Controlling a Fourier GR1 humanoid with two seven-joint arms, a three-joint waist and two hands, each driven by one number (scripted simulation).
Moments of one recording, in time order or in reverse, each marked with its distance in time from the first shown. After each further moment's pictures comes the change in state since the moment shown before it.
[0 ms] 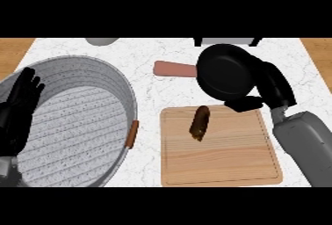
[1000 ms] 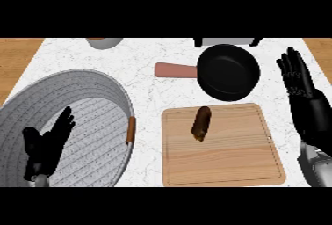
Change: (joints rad) left arm 0.126 -0.138 -0.066 0.231 -0.050 -0.099 -0.002; right arm 0.326 0.078 -0.243 -0.289 -0.542 -0.019 -0.465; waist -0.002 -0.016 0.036
